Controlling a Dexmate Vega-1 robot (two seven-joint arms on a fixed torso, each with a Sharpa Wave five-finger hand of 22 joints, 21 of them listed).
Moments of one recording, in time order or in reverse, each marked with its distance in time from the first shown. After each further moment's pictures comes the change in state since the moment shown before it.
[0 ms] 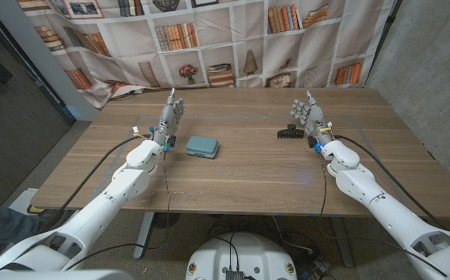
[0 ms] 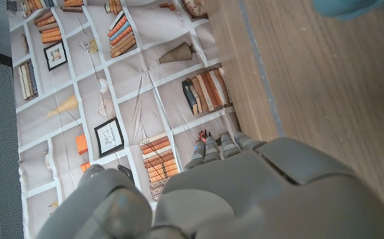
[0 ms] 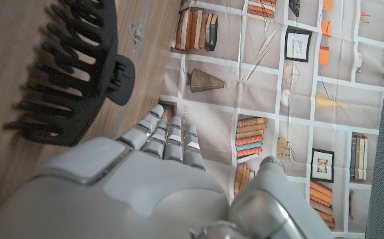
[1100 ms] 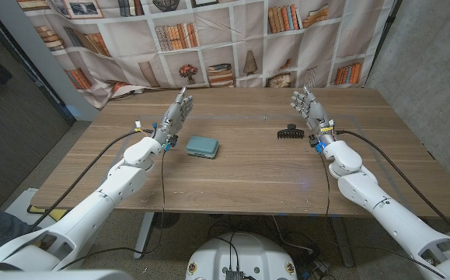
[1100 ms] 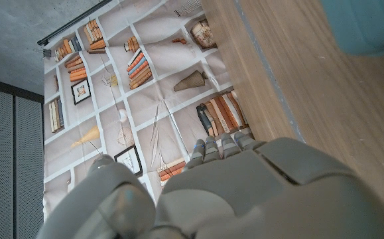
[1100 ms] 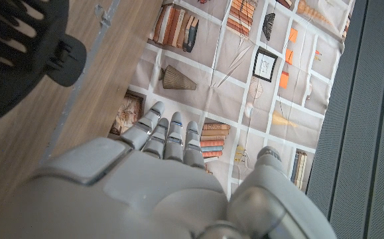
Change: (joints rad) left arm -0.002 0.051 0.026 -0.041 0.028 -0.027 -0.104; left_hand 0.054 0.054 0.024 -0.007 -0.009 0.029 0.003 0.004 0.000 0.017 -0.005 0.000 0.000 0.025 -0.002 0.000 0.000 0.008 0.008 0.000 0.000; right arm -0.048 -0.050 -0.005 -0.086 -0.182 0.145 -0.085; right_hand 0.071 0.027 0.033 -0.033 0.000 0.048 -0.038 0.011 0.000 0.060 -0.046 0.008 0.000 0.041 -0.030 0.004 0.000 0.041 -0.005 0.008 -0.003
